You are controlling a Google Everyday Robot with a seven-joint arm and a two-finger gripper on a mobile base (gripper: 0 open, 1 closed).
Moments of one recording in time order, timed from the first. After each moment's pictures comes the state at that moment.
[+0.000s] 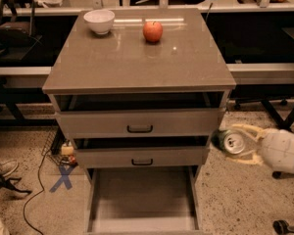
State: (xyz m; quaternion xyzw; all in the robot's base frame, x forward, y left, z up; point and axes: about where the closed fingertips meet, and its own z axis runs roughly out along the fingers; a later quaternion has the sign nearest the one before) arm 0.468 -0.231 0.765 -0.62 0.54 0.04 0.57
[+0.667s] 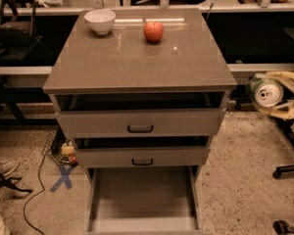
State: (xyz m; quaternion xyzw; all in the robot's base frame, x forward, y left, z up) arm 0.506 -0.285 0.907 -0.64 0.48 -0.17 0.57
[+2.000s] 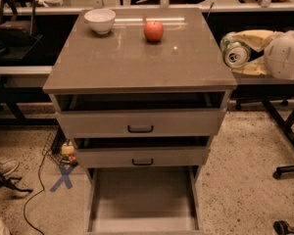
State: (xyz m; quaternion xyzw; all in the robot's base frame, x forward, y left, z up) arm 0.604 -0.238 0.954 -0.72 0.34 -0.25 0.55
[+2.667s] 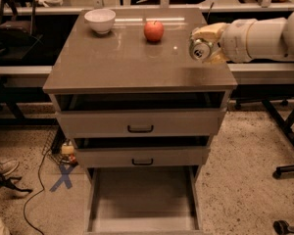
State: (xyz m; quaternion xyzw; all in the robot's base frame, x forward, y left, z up) arm 0.670 -0.164 0.934 -0.80 0.26 -0.28 0.47
